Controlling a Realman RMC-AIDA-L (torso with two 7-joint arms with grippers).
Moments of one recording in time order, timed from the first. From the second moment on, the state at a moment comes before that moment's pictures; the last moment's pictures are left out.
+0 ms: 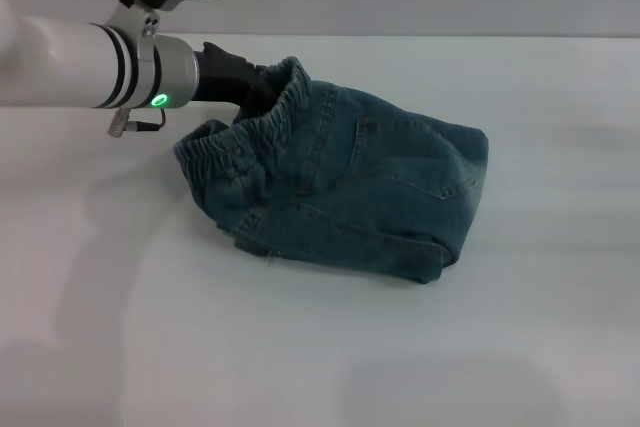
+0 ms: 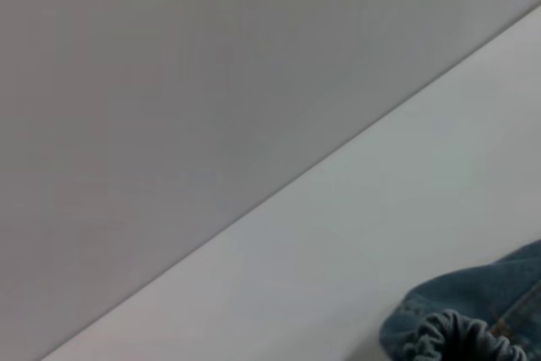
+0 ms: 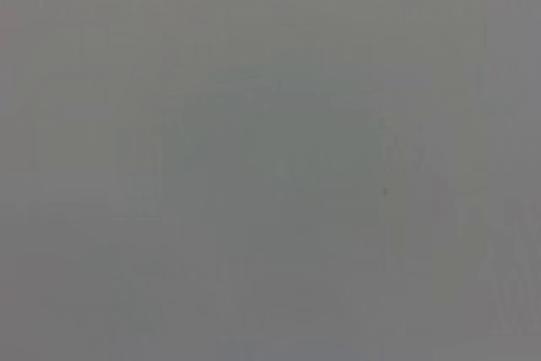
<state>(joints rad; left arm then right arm) -0.78 -2.06 1.35 0.70 2.13 0.72 -2.02 0.42 2.04 -0.71 -0.34 -0.76 -1.04 0.77</state>
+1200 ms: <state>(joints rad) -0.70 -2.06 1.09 0.79 2.19 0.53 -2.05 0.44 2.02 -0.84 -0.40 -0.93 -1.12 0.99</state>
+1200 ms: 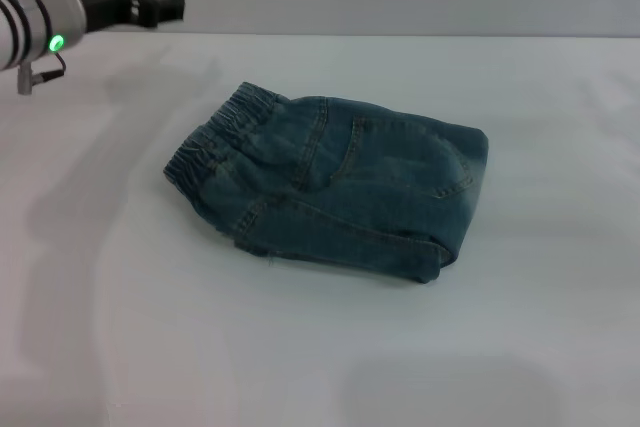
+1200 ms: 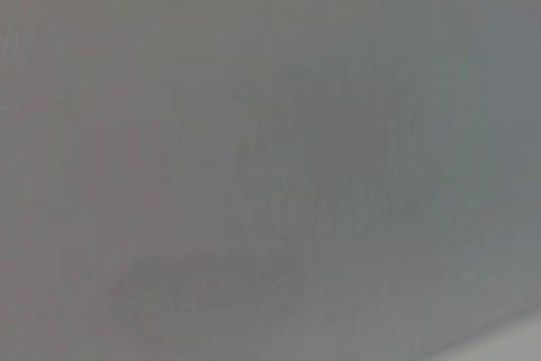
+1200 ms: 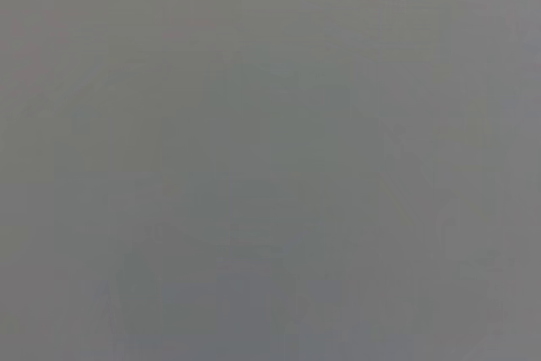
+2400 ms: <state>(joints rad) -0.65 -2.07 1.11 0.53 0.56 0.96 -0.93 0.81 1.98 -0.97 -0.65 -2.38 -1.68 1.88</state>
